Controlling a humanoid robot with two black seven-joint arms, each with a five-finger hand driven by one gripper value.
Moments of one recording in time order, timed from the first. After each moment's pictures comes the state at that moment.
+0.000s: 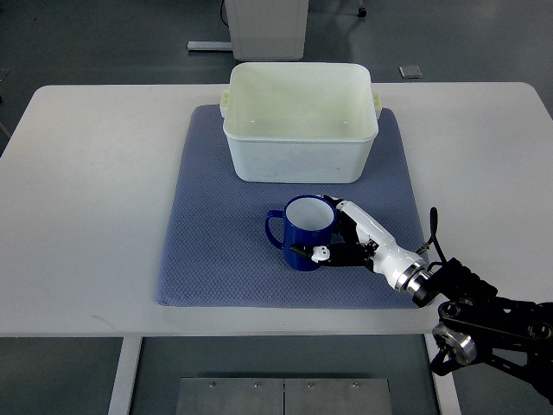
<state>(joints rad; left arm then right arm) -0.01 0.00 -0.10 -0.21 0.08 0.09 -0.12 0.70 -0.42 0.11 1.42 -0.51 -0.34 0.46</state>
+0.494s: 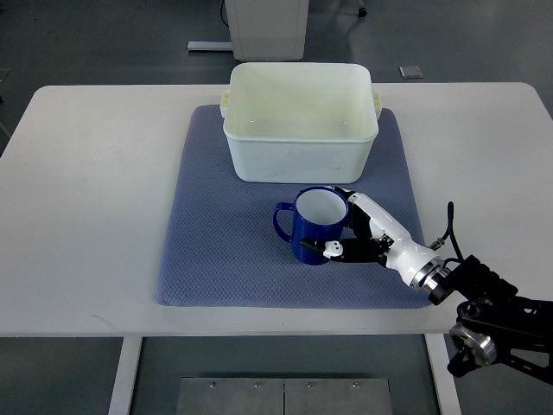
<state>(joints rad) -0.01 0.00 -0.10 -0.21 0.08 0.09 -0.12 0.71 -0.51 0.11 1.53 -0.52 -0.34 0.50</state>
